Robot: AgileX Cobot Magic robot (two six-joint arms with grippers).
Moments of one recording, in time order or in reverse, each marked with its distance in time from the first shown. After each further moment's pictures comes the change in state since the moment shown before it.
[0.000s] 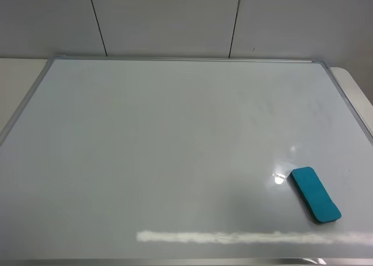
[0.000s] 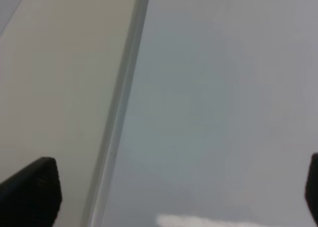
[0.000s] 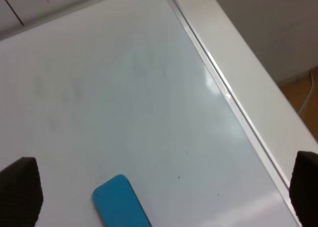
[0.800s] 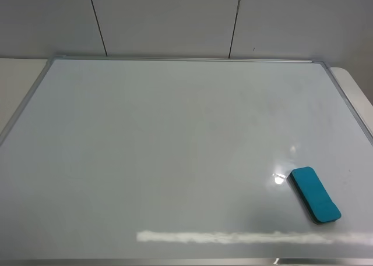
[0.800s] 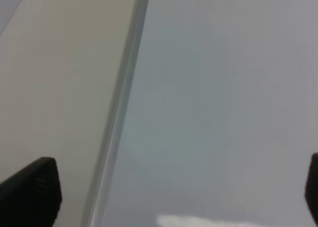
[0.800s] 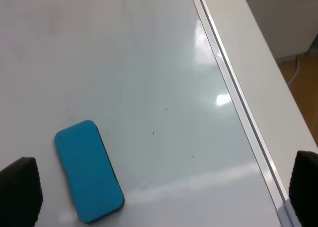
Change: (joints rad) left arm 0.000 0.000 0.000 0.000 0.000 0.000; right arm 0.074 -0.035 0.130 -0.045 0.030 -0.109
